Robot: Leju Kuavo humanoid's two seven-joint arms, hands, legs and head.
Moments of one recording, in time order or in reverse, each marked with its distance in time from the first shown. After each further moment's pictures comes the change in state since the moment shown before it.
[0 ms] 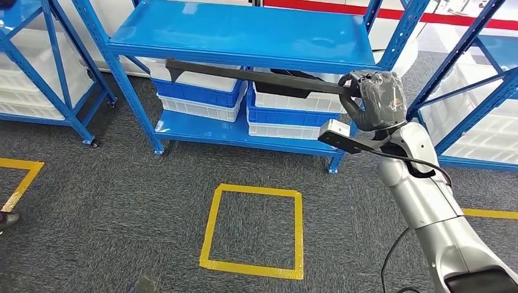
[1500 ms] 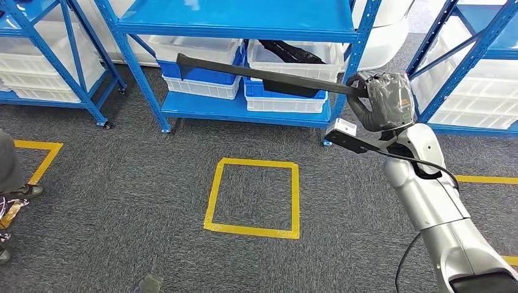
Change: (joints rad) left arm -0.002 0.001 0.000 0.001 -0.015 0.006 0.013; right arm 0.013 -0.010 -0.020 -0.003 0.007 0.004 -0.001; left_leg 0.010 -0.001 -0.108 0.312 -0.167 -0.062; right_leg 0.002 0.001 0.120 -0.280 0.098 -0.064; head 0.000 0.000
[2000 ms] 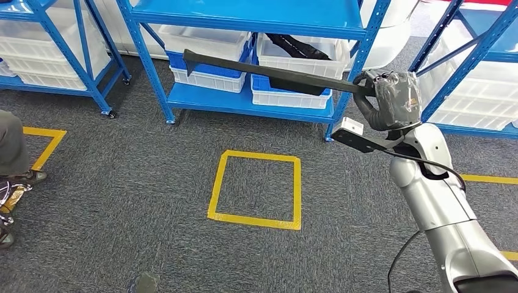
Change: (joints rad) left arm -0.008 0.001 0.000 0.000 0.002 0.000 -0.008; right arm -0.004 -0.019 -0.020 -0.004 0.002 0.002 -0.001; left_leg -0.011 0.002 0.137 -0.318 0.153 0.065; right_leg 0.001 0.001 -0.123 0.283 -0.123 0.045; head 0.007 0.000
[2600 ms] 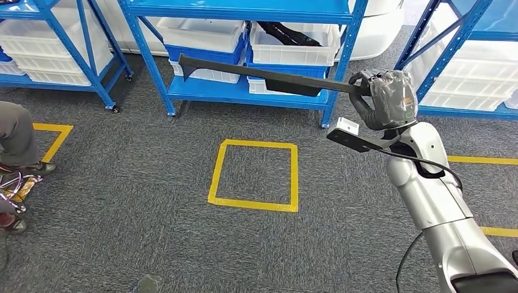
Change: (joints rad) left arm 0.005 0.002 0.000 0.001 0.003 -0.003 -0.005; right arm -0.002 0.014 0.005 0.000 0.013 -0.002 -0.001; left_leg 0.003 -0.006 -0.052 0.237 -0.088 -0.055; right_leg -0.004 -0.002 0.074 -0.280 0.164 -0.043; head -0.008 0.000
